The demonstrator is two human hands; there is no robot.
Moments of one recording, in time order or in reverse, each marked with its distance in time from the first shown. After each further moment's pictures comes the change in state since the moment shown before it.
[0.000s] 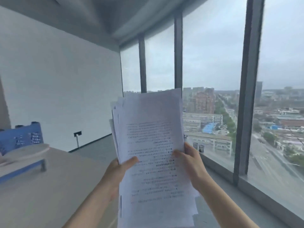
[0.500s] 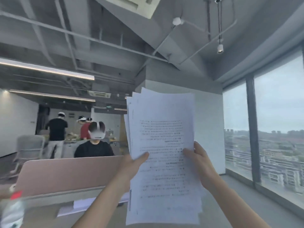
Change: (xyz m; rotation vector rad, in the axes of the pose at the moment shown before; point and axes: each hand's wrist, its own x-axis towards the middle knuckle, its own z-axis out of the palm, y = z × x) left_hand -0.289 0.197 -0.219 0.198 0.704 0.430; right_hand -0.119 -0.197 0.298 0.225 -0.636 -0.256
